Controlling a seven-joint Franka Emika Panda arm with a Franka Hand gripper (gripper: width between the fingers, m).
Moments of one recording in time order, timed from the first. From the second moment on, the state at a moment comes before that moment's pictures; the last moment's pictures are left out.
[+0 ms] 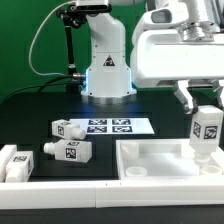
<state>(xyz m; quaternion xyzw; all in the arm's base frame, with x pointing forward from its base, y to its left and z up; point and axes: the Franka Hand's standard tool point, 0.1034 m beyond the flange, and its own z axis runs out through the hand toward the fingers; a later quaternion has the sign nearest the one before) 0.627 0.097 0.117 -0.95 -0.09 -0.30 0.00</state>
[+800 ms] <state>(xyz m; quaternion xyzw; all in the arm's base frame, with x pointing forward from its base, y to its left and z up) 0.630 0.113 0.102 -0.95 -0.09 -0.30 0.01</state>
